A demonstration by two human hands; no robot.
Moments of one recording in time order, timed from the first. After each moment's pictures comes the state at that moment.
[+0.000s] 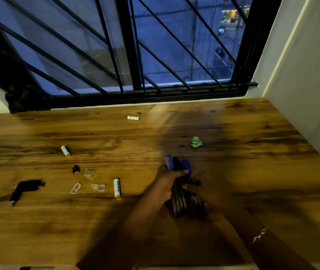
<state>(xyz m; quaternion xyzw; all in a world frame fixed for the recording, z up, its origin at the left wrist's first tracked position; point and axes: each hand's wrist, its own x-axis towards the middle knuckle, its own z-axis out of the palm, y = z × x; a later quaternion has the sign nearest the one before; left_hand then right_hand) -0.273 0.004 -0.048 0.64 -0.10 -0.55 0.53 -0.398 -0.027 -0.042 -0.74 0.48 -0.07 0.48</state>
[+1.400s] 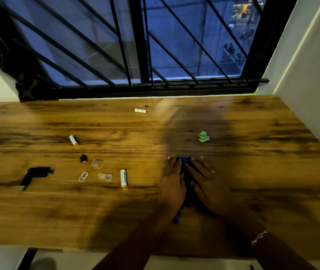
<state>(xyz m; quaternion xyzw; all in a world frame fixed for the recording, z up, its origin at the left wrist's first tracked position) -0.285 0.039 -0.078 0.80 -0.50 -0.13 0.31 -0.401 -0.022 -0.081 -0.93 0.32 -0.16 0.02</state>
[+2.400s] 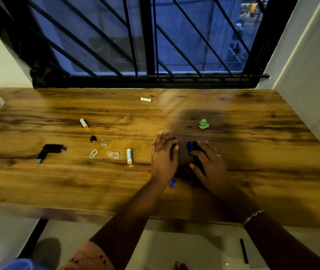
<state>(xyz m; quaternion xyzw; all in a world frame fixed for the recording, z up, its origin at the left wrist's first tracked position) -0.272 0.061 -0.055 0.76 -0.49 -0.06 0.42 -0.418 -0.007 -0.072 -0.92 0.32 -0.22 0.06</state>
